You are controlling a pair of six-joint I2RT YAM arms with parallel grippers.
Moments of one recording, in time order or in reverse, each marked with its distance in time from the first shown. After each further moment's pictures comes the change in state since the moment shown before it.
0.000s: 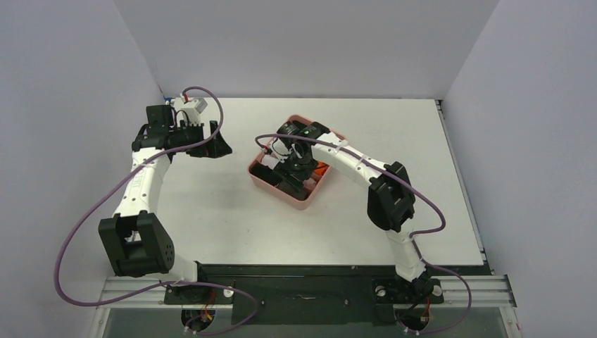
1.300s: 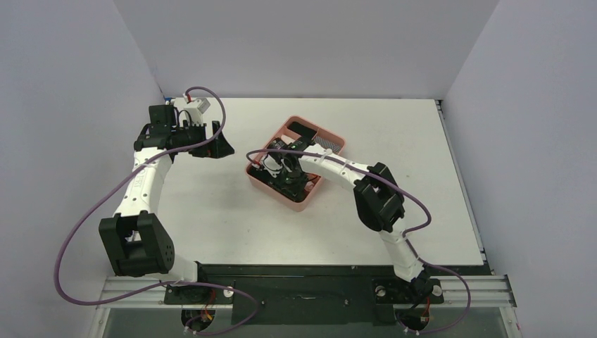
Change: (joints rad) left arm -0.016 0.000 0.000 0.000 0.003 -0.004; right arm 0.059 0.075 -0.066 0.078 0.008 0.031
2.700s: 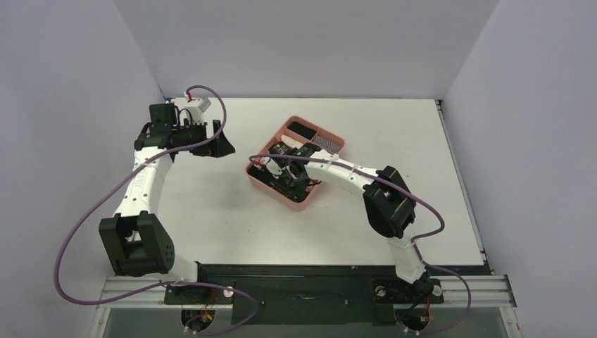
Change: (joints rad) left arm -0.008 0.001 0.011 0.000 0.000 0.000; right arm 0.019 -0.134 -0.172 0.151 0.062 0.045
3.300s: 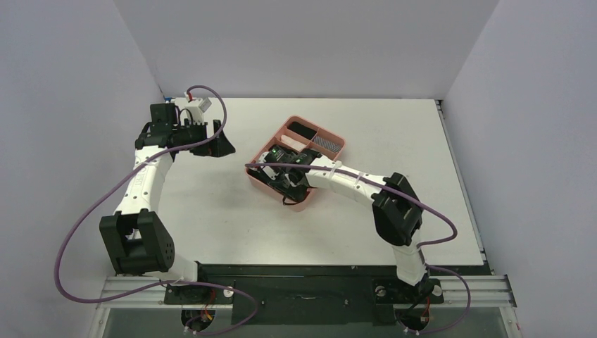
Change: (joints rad) left arm -0.001 0.013 0.006 0.000 -0.001 0.000; right arm 0.080 -0.094 -0.053 0.043 0.185 0.001
